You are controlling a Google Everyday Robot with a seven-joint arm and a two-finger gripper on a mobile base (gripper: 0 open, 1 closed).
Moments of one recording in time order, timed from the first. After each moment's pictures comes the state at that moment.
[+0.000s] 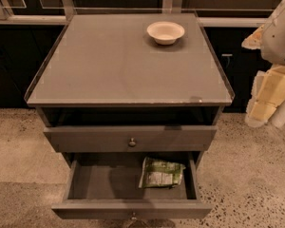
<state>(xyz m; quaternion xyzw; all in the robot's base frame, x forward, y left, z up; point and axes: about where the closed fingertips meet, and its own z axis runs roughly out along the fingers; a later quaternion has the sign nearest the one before) 0.438 -0.217 0.977 -0.60 0.78 -0.04 0.16</state>
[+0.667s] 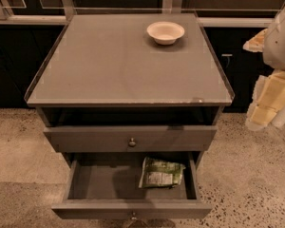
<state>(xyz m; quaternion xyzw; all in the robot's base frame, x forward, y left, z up) 0.436 -0.219 0.972 -0.60 0.78 -0.03 0.17</state>
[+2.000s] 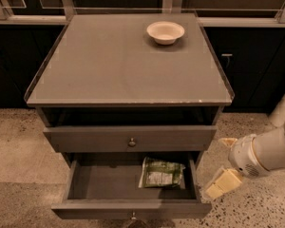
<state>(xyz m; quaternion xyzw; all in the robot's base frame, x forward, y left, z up) 0.404 -0.210 0.709 -0.46 0.84 0.17 0.24</state>
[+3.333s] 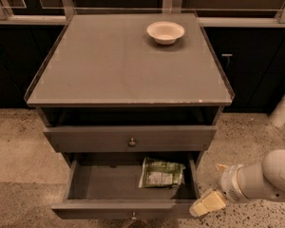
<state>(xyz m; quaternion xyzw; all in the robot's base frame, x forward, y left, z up) 0.395 -0.210 0.600 -0.38 0.88 0.18 0.24</state>
